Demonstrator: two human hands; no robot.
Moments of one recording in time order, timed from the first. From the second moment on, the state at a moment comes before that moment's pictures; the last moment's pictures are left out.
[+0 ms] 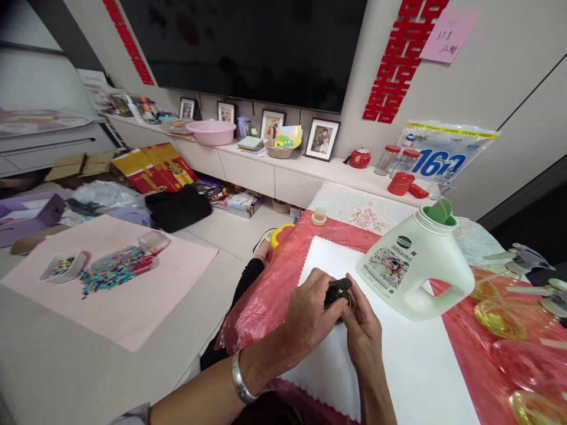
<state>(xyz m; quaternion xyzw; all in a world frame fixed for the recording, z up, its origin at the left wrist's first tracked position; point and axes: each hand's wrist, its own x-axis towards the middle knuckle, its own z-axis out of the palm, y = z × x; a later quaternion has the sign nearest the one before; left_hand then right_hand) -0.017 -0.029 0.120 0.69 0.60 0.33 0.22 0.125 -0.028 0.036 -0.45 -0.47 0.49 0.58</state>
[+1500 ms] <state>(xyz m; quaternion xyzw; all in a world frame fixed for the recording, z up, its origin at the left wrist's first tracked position) -0.020 -0.027 0.121 0.67 0.58 0.37 0.28 0.121 -0.022 0.052 -0.49 -0.48 0.43 0.58</state>
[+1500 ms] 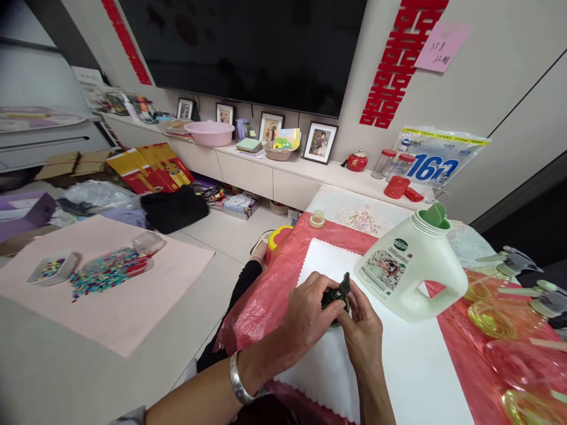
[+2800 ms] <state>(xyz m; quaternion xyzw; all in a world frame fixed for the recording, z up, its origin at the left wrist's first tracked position) -0.018 -0.033 0.121 0.74 0.56 0.32 0.20 0.126 -0.030 0.048 -0.53 -0.56 0.34 0.54</state>
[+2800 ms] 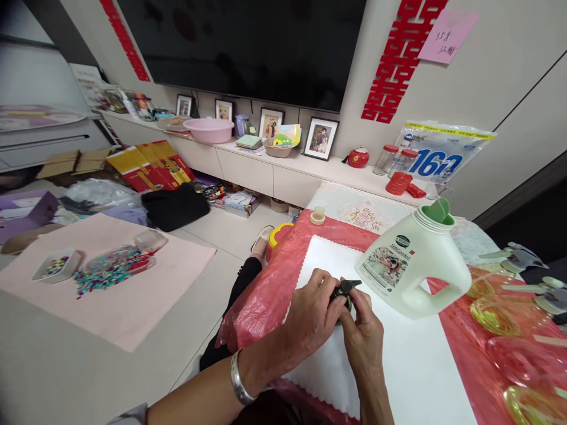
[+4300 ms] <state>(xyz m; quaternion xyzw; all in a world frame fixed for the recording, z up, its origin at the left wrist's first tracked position) -0.053 -0.027 -0.009 0.66 0.50 0.47 0.31 0.148 -0.058 0.099 -0.65 -0.53 0.14 0.53</state>
